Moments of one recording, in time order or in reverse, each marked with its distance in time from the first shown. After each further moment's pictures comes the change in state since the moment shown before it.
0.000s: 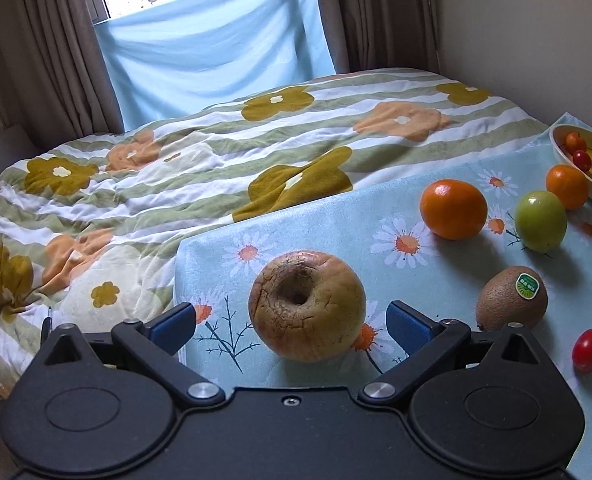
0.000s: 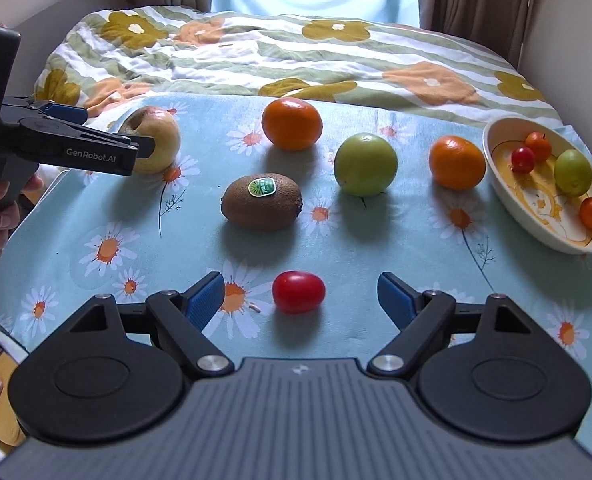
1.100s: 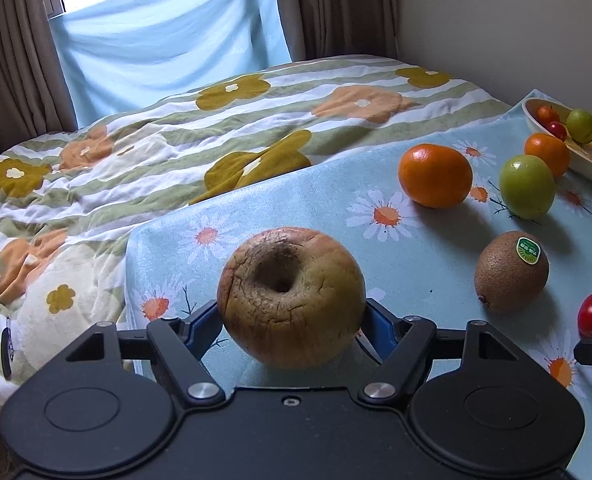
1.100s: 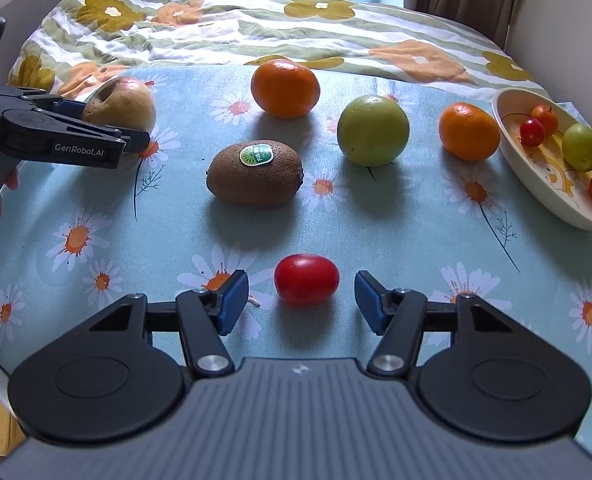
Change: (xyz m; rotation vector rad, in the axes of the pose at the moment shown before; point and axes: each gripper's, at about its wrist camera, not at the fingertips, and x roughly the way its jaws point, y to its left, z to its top) left arm 0.027 0.006 -0.013 0.045 0.014 -0.137; right arm 0.035 0.014 -0.008 0.017 0.046 -0.065
